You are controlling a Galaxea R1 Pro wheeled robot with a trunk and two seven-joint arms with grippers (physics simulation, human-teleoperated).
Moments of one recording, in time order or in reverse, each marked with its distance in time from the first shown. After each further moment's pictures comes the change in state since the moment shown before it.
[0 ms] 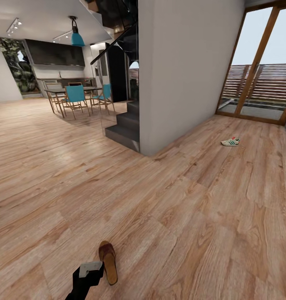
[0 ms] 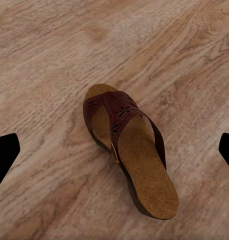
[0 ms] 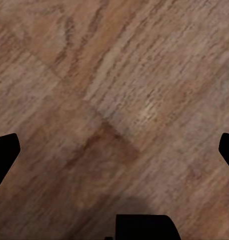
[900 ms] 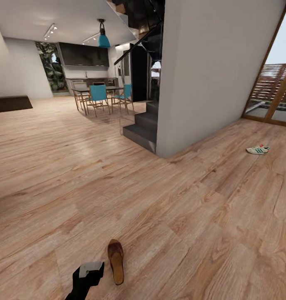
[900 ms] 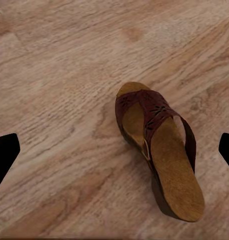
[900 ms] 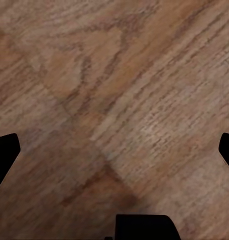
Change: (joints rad) left arm 0.000 0.000 0.000 0.000 0.000 0.000 0.000; right arm 0.000 0.000 0.000 0.000 0.000 0.000 0.000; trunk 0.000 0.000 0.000
